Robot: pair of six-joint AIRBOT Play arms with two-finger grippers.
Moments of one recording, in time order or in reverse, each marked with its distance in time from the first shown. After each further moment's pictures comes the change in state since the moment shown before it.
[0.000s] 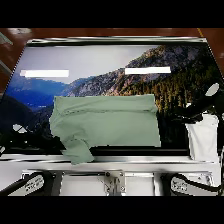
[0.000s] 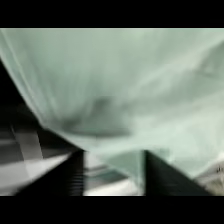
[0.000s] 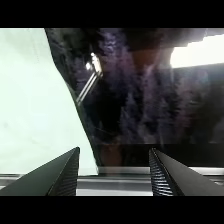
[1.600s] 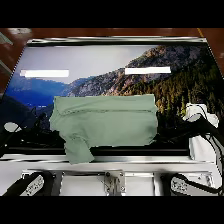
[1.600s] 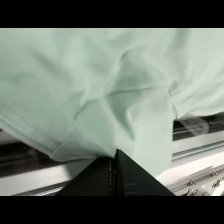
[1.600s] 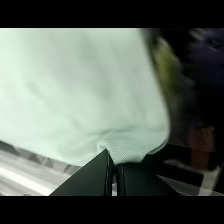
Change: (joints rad) left arm -0.058 0.197 0.058 -0.120 -0.058 0.032; right arm -0.006 0.032 -0.494 0.418 -0.209 -0.234
